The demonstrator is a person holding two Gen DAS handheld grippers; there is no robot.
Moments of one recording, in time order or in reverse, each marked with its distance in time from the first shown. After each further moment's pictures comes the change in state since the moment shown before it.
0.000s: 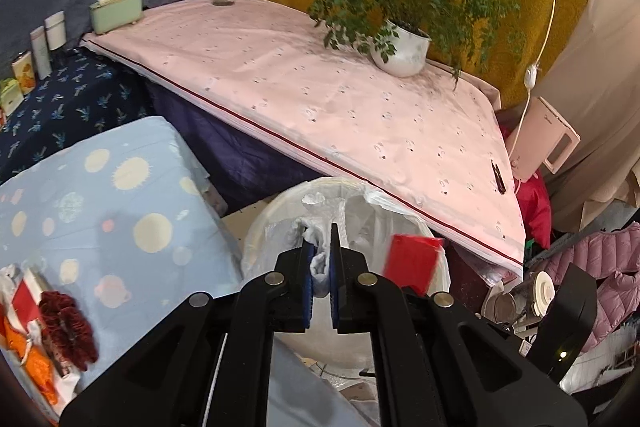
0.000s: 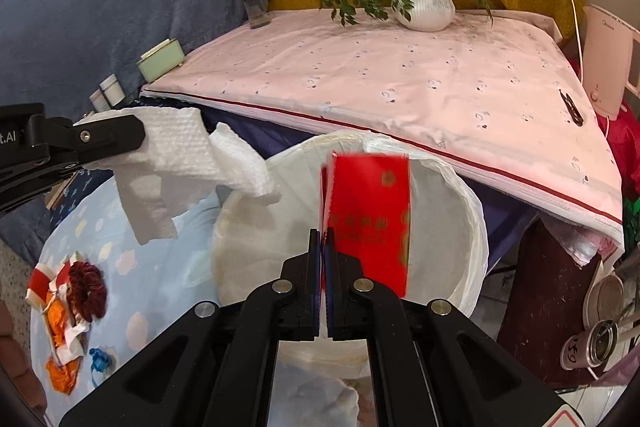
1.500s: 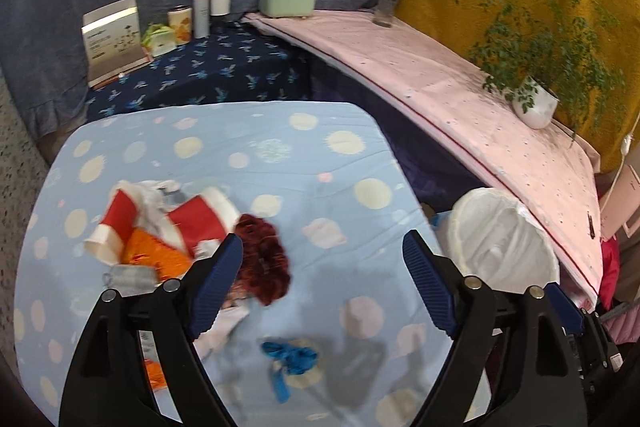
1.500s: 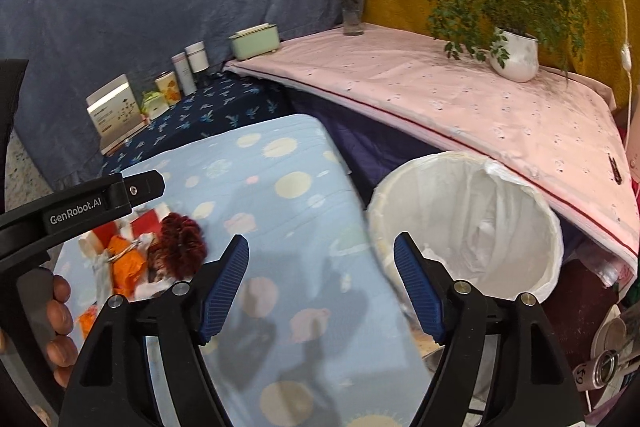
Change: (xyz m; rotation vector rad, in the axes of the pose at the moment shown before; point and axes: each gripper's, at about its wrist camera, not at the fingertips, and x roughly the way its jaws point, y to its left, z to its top) left arm -0.118 0.153 -0.083 -0.270 -0.111 0.393; right arm -0.064 0.142 -0.045 -0.232 -0.041 0.146
